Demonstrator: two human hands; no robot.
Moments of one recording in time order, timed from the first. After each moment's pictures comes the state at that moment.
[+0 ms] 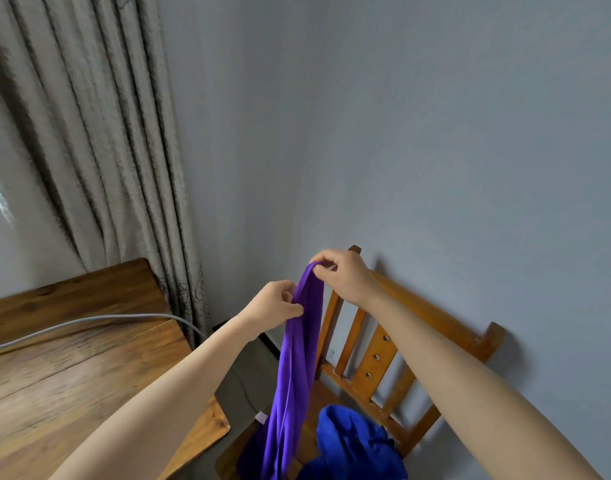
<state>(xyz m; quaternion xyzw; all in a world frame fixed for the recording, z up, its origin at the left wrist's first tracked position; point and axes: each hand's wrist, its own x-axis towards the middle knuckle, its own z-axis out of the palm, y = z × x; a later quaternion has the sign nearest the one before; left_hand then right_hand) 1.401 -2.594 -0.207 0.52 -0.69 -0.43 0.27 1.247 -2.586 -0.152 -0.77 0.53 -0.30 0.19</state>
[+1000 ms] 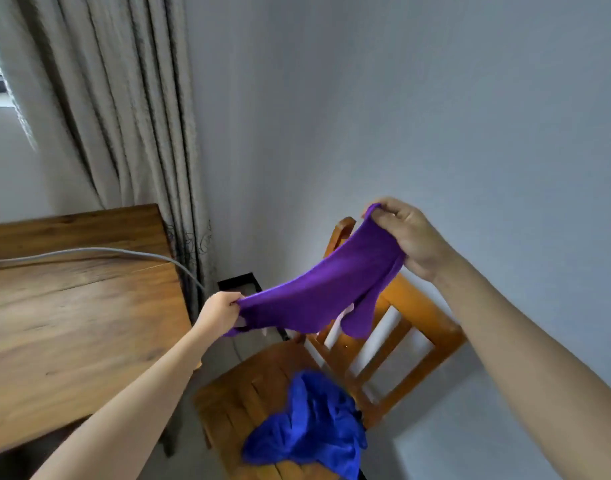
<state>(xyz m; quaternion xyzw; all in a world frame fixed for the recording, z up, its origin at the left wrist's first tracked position) 1.408 -2.568 -0.316 0.70 -0.59 -0.29 0.27 1.151 -2.556 -0.102 -0.62 0.42 -0.43 0.50</state>
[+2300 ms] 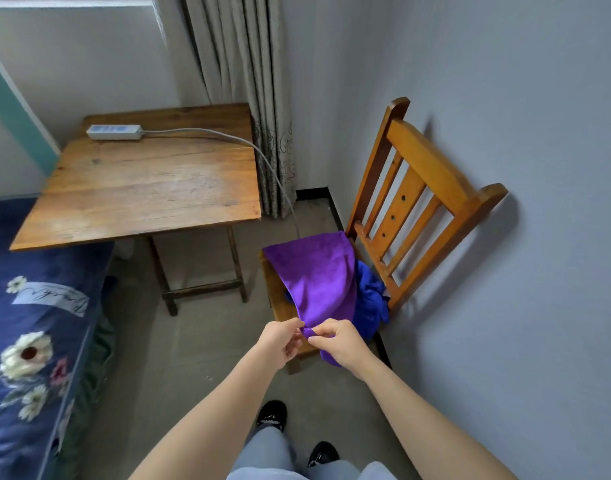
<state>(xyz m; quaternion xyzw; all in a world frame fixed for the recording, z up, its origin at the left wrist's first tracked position) 1.204 -2.258 -0.389 0.70 0.01 -0.60 0.39 1.075 -2.294 -0.387 -0.64 0.47 -0.12 0.59</state>
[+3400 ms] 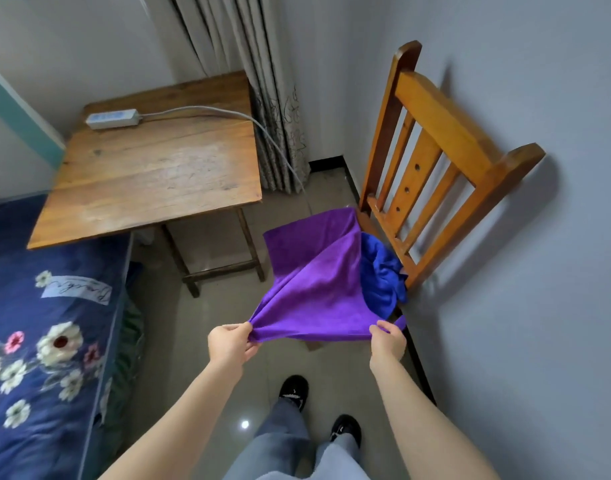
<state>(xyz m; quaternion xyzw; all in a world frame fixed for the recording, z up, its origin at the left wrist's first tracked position) 1.242 -2.229 -0.391 0.79 0.07 -0.40 0.46 1.046 -2.332 -0.485 -0.21 0.77 -0.30 0.52</state>
